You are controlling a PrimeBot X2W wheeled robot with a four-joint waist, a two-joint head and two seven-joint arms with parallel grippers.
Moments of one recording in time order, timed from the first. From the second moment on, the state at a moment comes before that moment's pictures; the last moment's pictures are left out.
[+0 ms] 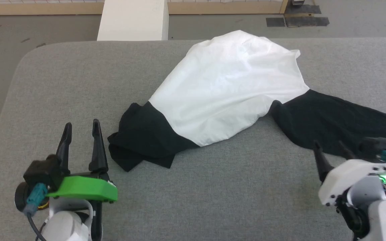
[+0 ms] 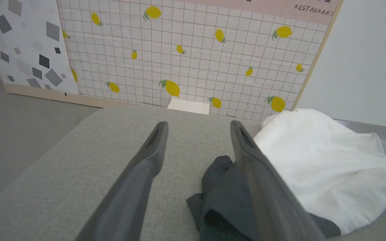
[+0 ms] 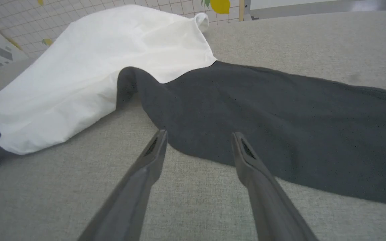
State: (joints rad) left arm -0.11 0.22 -0.13 -0.02 -0.38 0.13 -0.21; right arm -0.14 -0.05 -0.14 0.13 0.19 0.13 0.26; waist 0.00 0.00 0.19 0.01
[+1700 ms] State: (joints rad) left arm -0.09 0.06 -0.07 0.06 -0.27 -0.03 -0.26; right arm -0.22 -0.34 -0.21 0.15 0.27 0.13 0.49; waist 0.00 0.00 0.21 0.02
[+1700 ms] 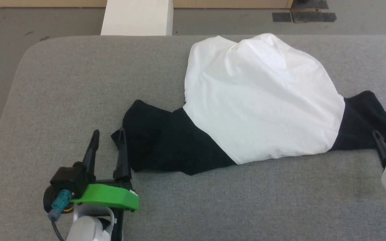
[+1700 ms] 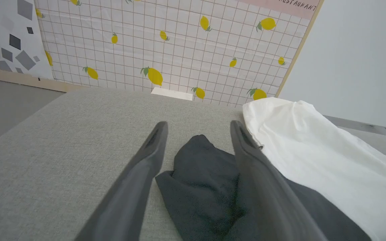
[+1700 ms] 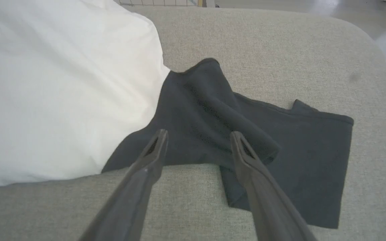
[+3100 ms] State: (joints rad) left arm -0.18 0.06 -0.31 0.24 -0.42 -0.05 0.14; right arm -0.09 -0.17 -0.23 0.02 0.24 0.13 0.44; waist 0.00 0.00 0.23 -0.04
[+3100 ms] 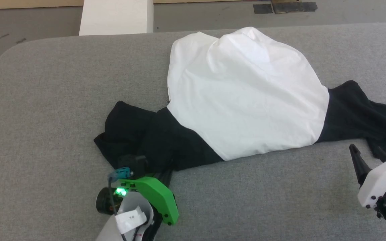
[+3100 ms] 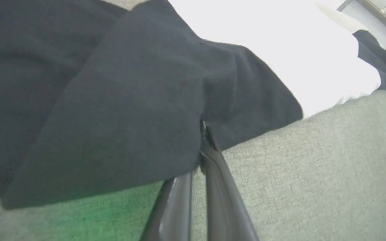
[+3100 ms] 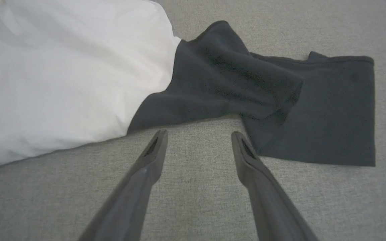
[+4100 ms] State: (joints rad) left arm -0.16 0.07 -0.30 0.11 -0.42 -0.02 0.13; right arm -0.32 -0.23 -0.26 0.34 0.12 0.13 0.50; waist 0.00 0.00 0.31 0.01
